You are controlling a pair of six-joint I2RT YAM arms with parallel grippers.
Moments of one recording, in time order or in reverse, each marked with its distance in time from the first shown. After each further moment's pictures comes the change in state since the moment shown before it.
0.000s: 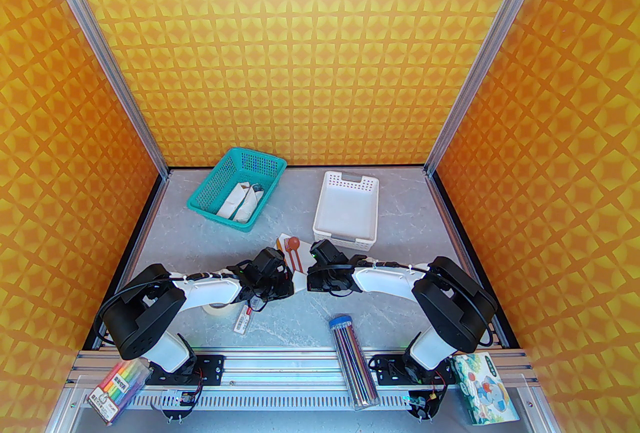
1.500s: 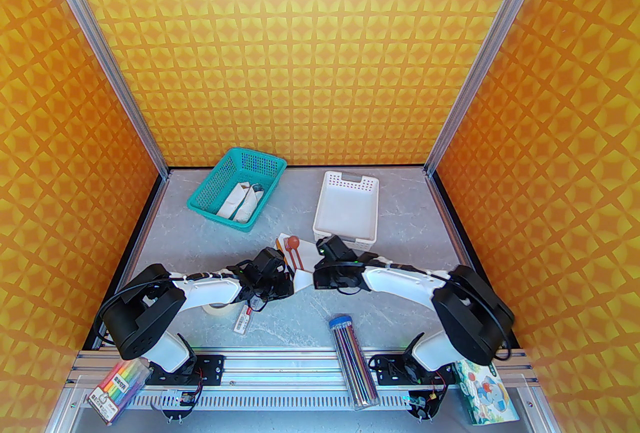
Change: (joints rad) left arm 0.001 0.000 0.000 -0.001 0.000 -0.004; right arm -0.026 -0.065 -0.003 -0.047 -0.040 -0.077
